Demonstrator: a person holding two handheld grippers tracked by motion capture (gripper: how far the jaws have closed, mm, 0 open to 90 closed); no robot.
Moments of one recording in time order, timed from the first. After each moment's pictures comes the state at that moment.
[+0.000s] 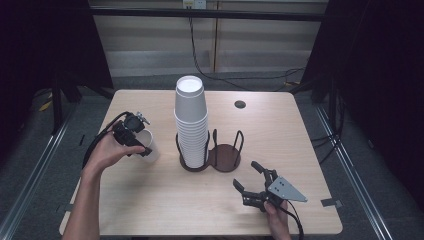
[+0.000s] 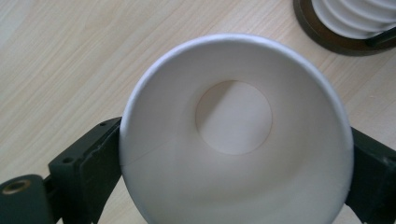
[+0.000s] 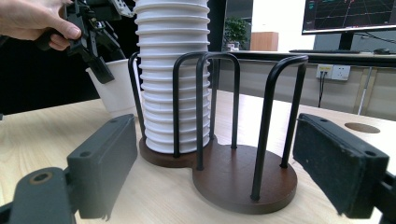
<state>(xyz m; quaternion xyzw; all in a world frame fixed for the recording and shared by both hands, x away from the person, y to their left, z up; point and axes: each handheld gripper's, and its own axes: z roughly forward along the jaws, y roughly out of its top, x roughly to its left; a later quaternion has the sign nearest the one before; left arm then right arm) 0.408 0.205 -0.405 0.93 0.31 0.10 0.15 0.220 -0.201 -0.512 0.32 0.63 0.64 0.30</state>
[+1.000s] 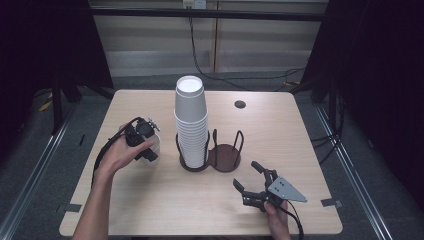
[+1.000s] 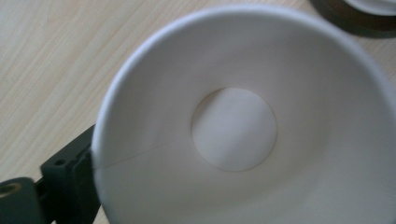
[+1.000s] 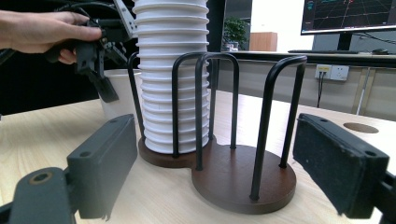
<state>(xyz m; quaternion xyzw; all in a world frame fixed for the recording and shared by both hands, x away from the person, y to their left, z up) 0.413 0.188 -0.436 0.94 0.30 0.10 0.11 0.220 -0.201 -0.512 0.32 0.63 0.64 0.31</state>
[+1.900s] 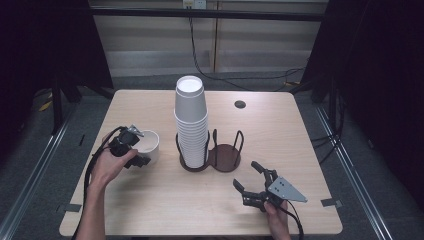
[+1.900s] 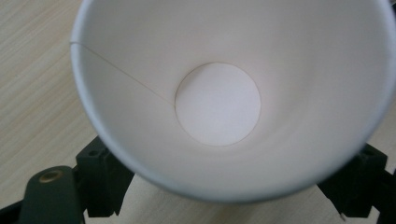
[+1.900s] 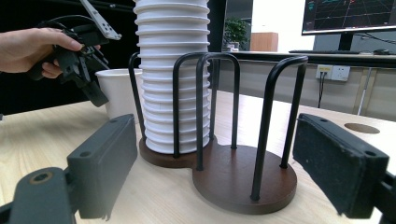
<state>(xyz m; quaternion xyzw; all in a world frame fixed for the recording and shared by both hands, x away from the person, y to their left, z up) 0.387 0.232 -0.446 0.91 0.34 0.10 0.22 0.220 -0.201 -0.512 0.32 0.63 0.64 0.30</state>
